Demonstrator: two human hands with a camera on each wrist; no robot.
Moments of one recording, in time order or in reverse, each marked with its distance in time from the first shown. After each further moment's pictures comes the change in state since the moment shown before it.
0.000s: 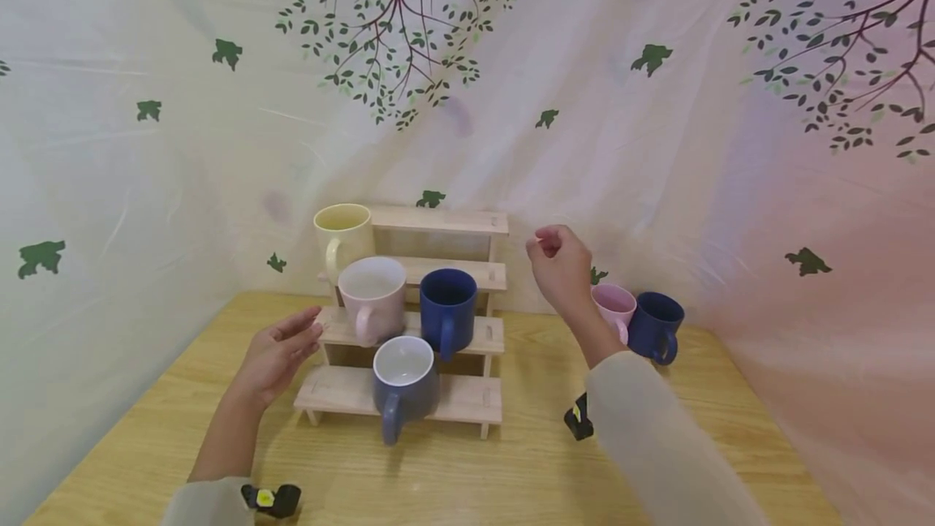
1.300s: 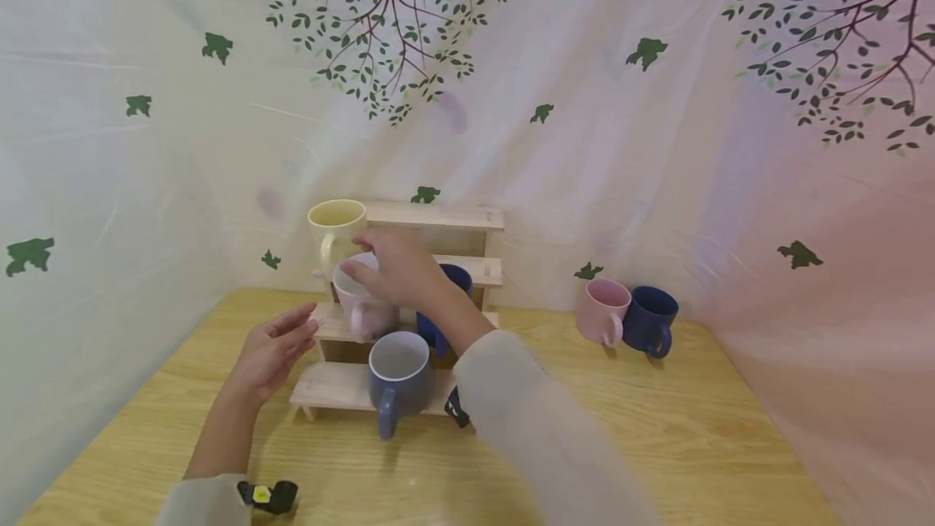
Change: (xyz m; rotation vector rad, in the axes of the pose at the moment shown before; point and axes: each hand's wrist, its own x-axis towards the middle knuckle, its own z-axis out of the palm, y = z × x) left_hand 0.002 0.000 0.000 -0.026 0.003 -0.007; right_hand -0.031 -0.131 0.112 -0.192 -0.621 -0.513
